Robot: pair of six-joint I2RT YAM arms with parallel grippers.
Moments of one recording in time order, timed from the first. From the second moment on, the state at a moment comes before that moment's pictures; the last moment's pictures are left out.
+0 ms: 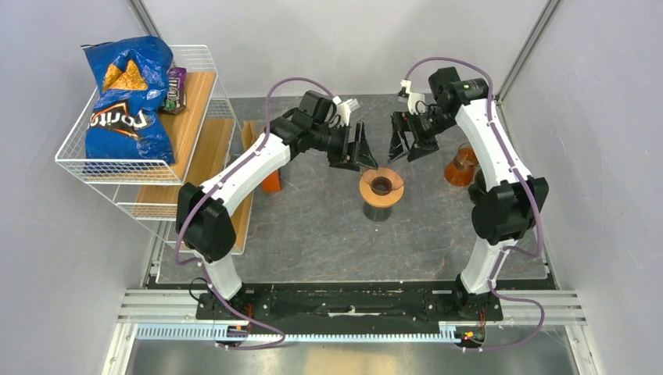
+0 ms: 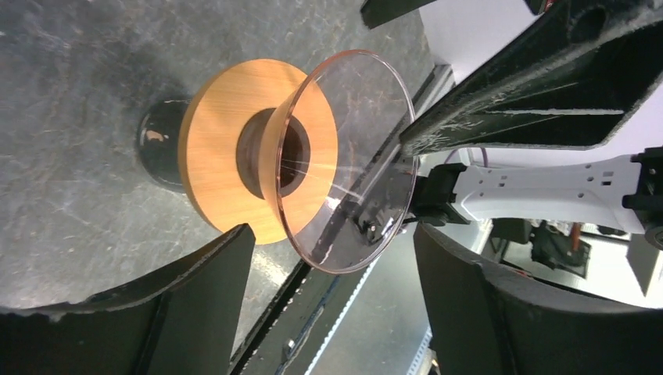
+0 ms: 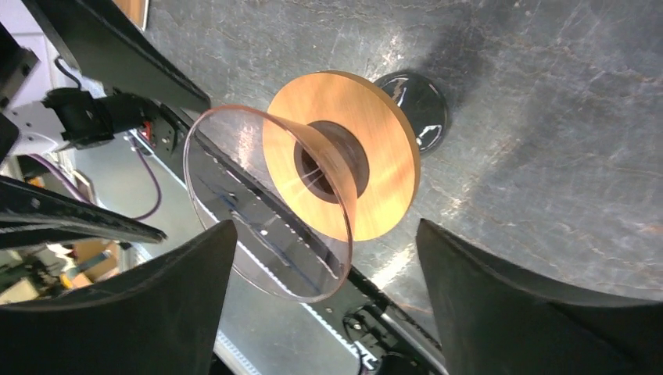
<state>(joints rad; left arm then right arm) -0.60 1.78 1.63 -0.59 0.69 -0.54 0.19 1.86 1.95 -1.37 -0.63 -0.11</state>
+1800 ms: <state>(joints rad) -0.26 1.86 2.02 -1.18 -0.28 -0.02 0.05 1.65 1.90 -1.37 -0.66 -0.08</state>
